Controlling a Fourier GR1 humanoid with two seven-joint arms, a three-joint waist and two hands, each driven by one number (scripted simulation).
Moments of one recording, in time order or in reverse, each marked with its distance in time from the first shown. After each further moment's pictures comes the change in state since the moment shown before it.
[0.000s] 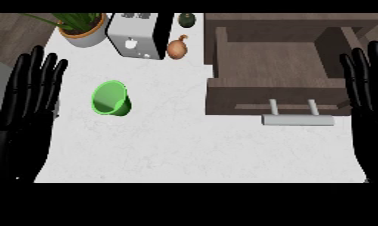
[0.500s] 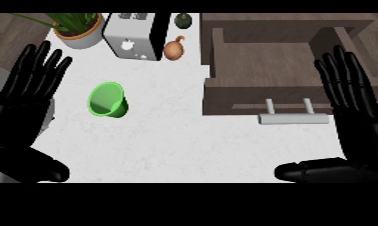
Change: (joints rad) left arm -0.064 0.125 0.160 0.232 0.386 -0.255 0.008; right arm 0.005 -0.020 0.025 0.058 -0.046 0.066 0.060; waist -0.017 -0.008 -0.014
